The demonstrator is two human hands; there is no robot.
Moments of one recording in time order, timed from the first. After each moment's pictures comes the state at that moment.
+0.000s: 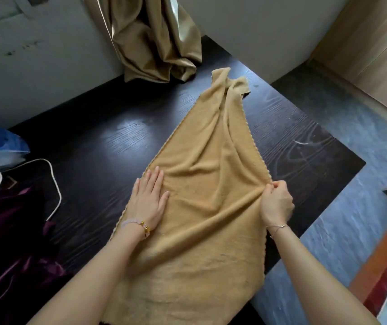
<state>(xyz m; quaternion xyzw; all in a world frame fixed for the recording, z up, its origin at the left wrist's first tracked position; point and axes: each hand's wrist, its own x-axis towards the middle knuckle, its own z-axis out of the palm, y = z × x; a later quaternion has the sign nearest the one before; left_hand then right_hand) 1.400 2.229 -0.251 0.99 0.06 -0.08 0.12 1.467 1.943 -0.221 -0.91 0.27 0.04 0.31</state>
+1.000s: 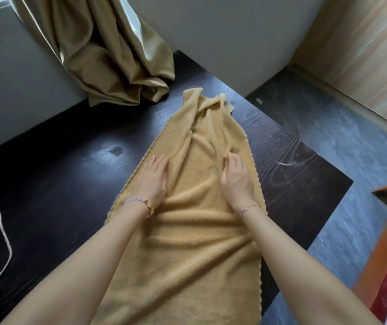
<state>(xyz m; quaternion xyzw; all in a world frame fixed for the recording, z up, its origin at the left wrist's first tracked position) 1.548 2.190 -0.245 0.98 0.01 -0.05 0.21 1.583 1.970 -0.247 -0.97 -0.04 -0.03 0.25</state>
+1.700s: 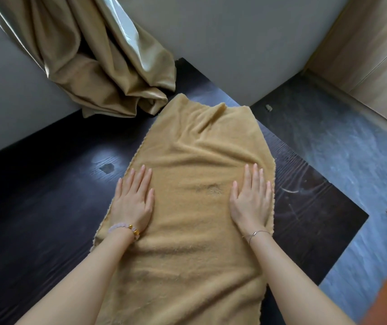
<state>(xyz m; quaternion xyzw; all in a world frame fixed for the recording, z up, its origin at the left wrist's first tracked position) 1.554 2.199 -0.255 0.99 0.11 -0.03 0.10 1.611 1.941 -0.267 -0.99 0.04 -0.01 0.13</state>
